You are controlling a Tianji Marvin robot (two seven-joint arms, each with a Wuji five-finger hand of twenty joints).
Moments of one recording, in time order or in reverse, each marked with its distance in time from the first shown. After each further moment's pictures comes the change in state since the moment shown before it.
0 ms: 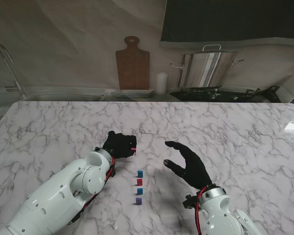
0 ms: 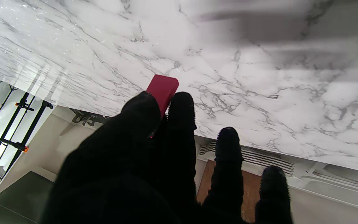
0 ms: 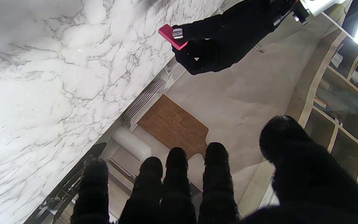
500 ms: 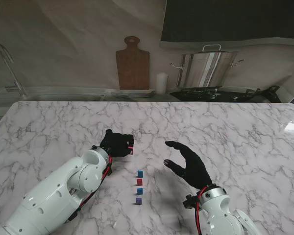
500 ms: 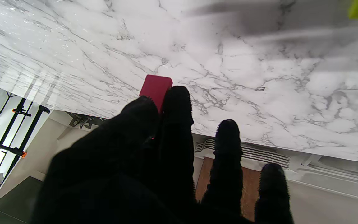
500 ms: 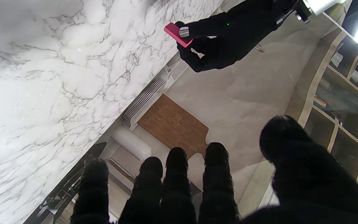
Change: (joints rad) left arm 0.006 0.011 -0.033 -0.008 0.041 -0.022 -0.031; right arm -0.002 0.000 0.002 -0.002 0.001 0.000 0.000; left_hand -0.078 -0.012 0.146 -0.001 -0.014 -0.020 0.004 0.014 0.094 -0.039 -0.086 -0.256 0.110 -0.014 -0.045 -0.072 0.000 -0.001 0.088 -0.005; right_hand 0.000 0.000 0.000 0.000 0.000 0.000 0.000 0.000 0.000 0.000 0.000 0.000 0.000 0.000 0.000 0.000 0.000 0.000 0.000 0.000
